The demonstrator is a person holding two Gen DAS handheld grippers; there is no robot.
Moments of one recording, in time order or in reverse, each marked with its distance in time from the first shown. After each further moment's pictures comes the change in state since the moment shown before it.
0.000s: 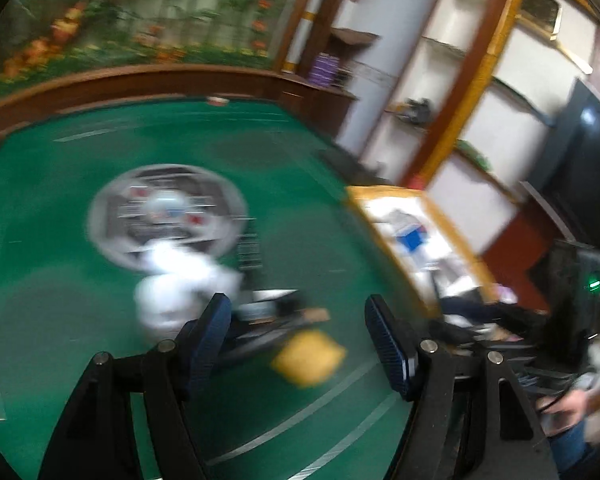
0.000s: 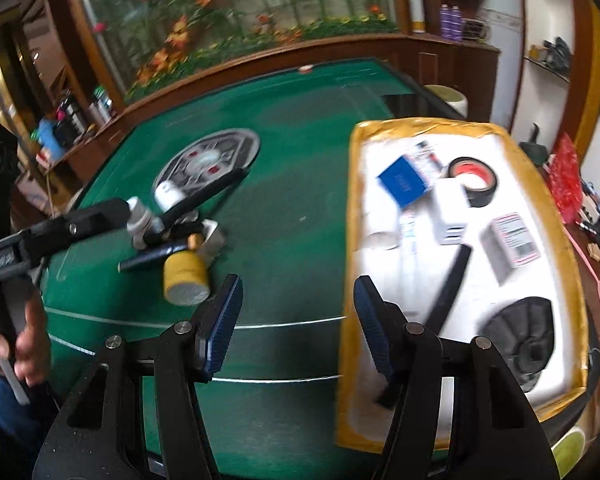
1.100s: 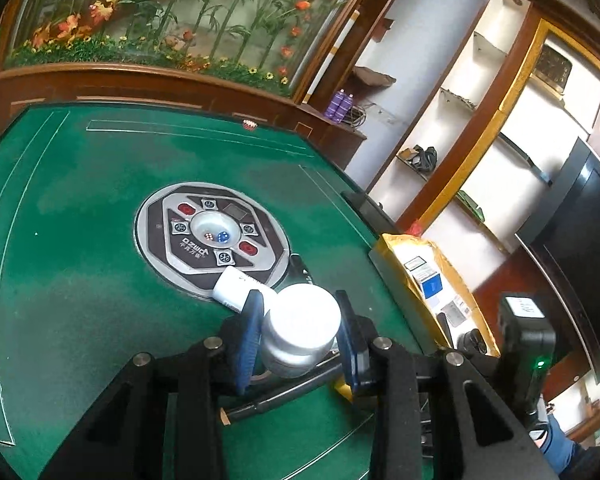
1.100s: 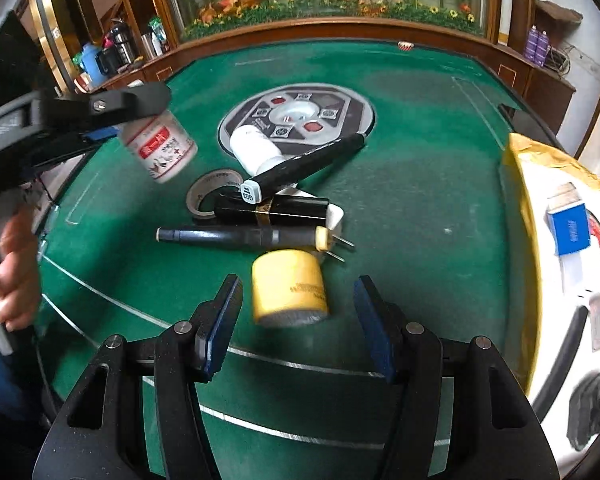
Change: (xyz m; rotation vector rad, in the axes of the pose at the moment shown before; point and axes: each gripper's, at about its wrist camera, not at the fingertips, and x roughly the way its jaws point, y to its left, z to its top) left arm -0.012 0.073 0.007 -0.132 -0.096 -0.112; right arm 0.079 0.093 0.009 -0.224 0.119 0.094
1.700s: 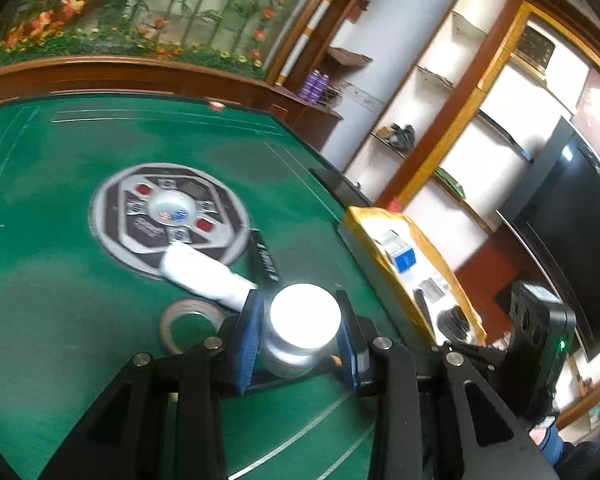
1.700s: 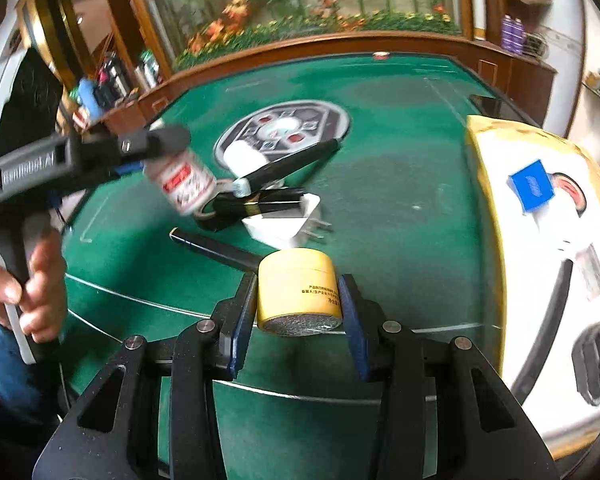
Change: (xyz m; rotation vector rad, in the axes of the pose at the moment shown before) left arm 0.013 -0.033 -0.014 0.047 0.066 -0.089; right arm -0.043 -0.022 -0.031 0.106 -0.102 0.013
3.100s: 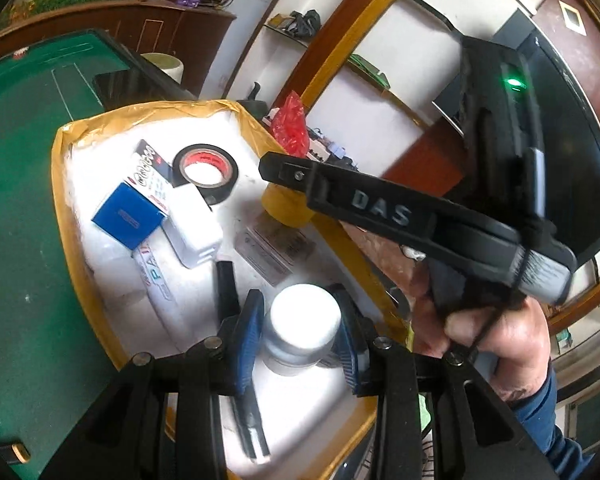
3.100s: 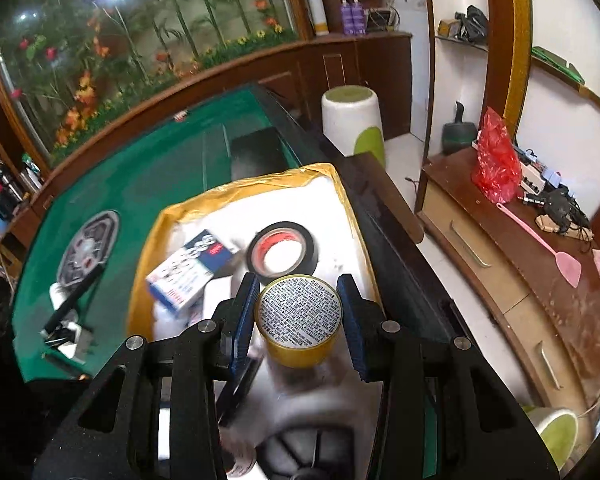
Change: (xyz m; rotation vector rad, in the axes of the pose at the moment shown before) left arm 0.184 -0.199 -0.010 0.147 0.362 -0.218; right arm -0.065 -0.235 0.051 0.333 -0.073 -0.295
